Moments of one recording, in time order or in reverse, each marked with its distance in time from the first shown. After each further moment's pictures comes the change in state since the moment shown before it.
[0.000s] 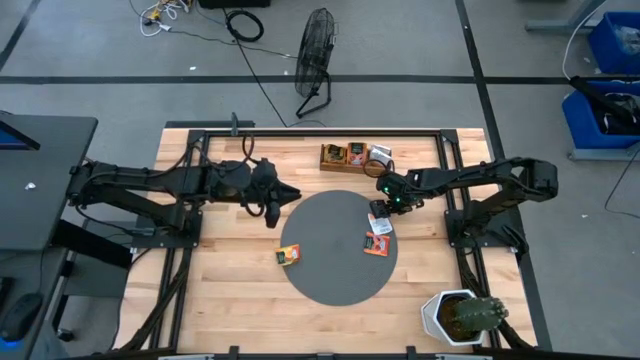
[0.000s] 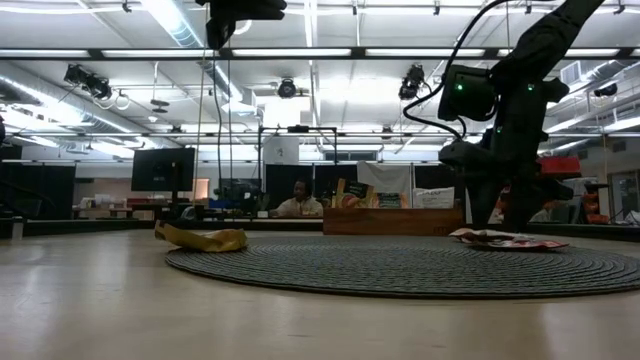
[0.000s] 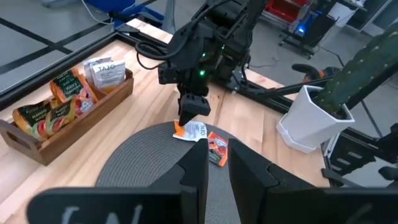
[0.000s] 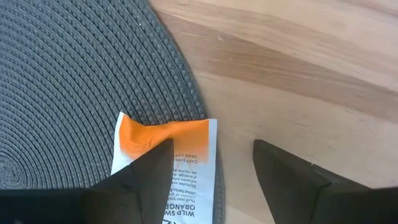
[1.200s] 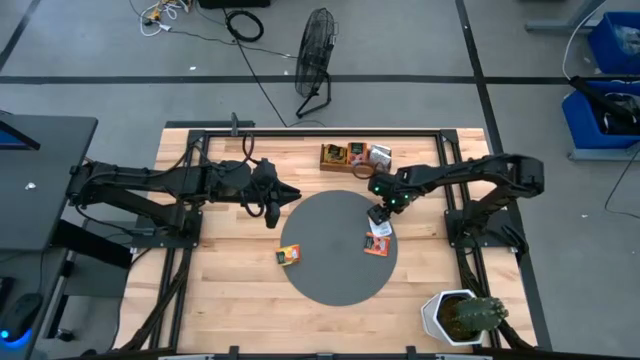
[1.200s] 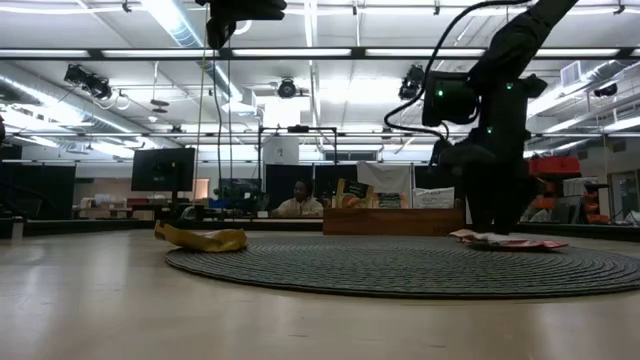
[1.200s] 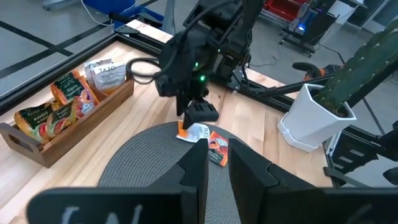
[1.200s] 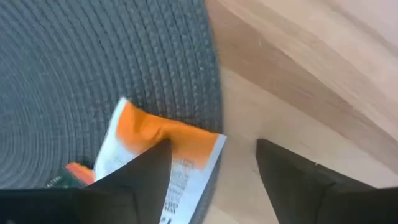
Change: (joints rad) left arm 0.000 0.000 0.000 0.000 0.000 0.017; right arm 0.009 0.096 0.126 -0.140 -0.001 -0.295
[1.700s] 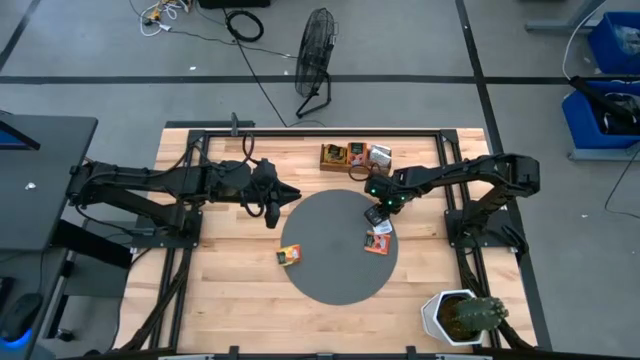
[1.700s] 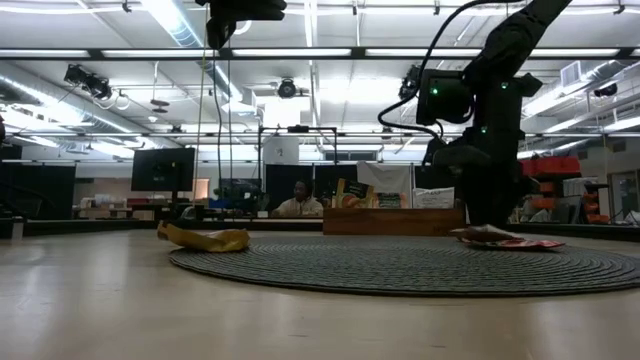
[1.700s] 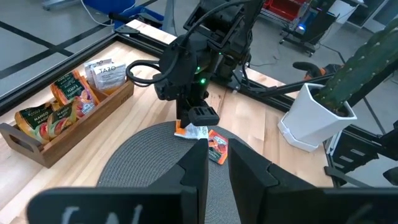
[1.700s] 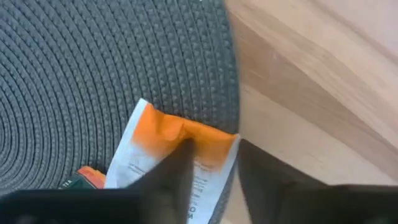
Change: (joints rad) left arm 0.000 0.000 0.000 -0.001 0.000 0.003; right arm 0.020 0.040 0.027 0.009 0.039 -0.006
